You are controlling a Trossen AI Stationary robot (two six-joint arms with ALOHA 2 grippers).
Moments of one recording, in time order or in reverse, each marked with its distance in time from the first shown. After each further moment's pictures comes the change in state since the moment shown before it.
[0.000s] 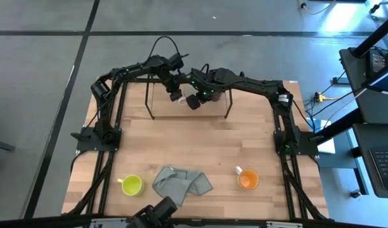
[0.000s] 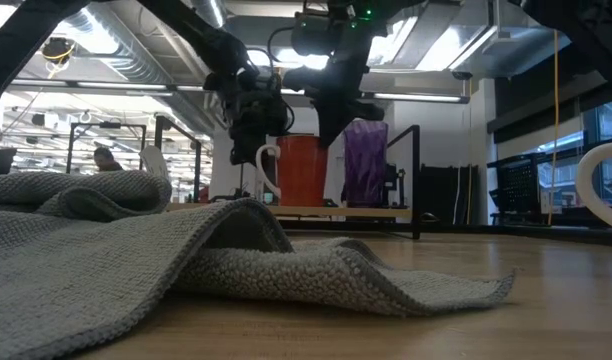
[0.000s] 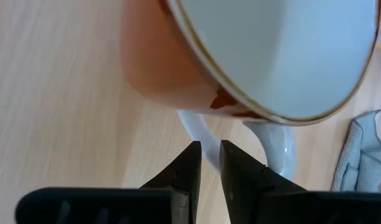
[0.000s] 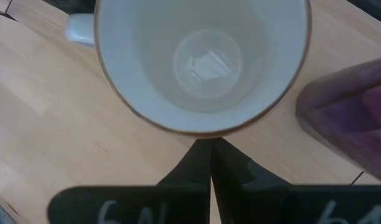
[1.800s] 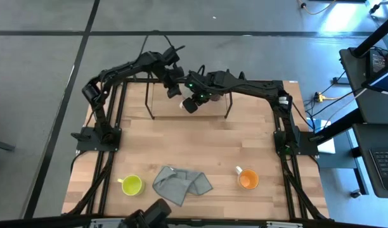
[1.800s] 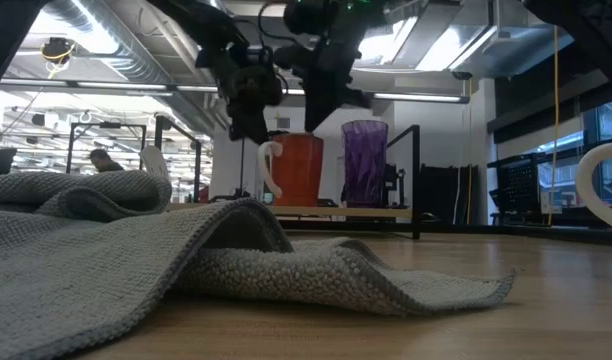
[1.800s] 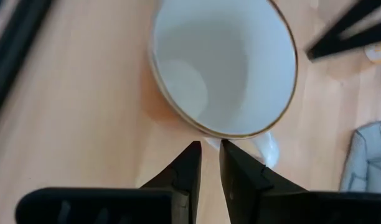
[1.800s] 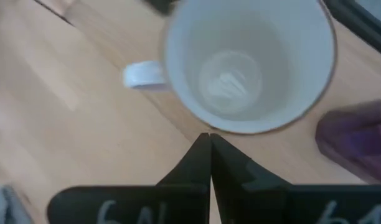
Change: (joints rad) left arm 0.006 -0.123 0.000 0.020 -0.045 0.002; right arm 0.067 -0.002 0.058 0.033 0.034 -0.074
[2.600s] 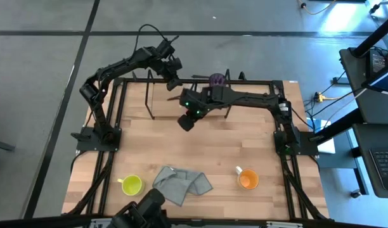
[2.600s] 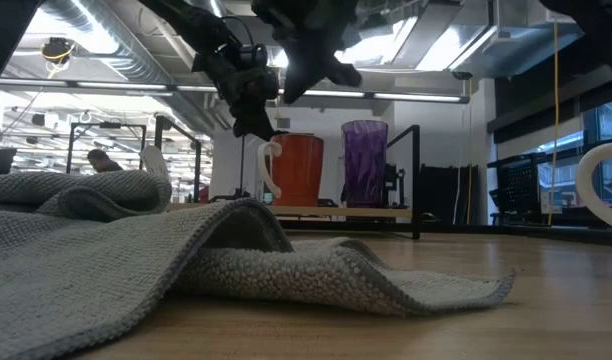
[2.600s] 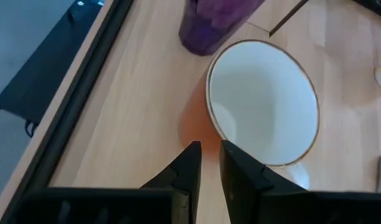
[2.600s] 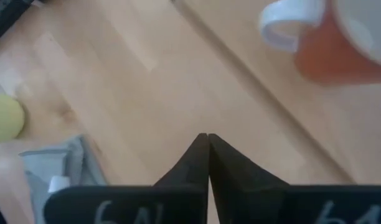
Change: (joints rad) left arm 0.084 -0.012 0.000 0.128 0.030 0.051; right arm 0.171 0.000 0.043 -0.003 -0.052 0.092
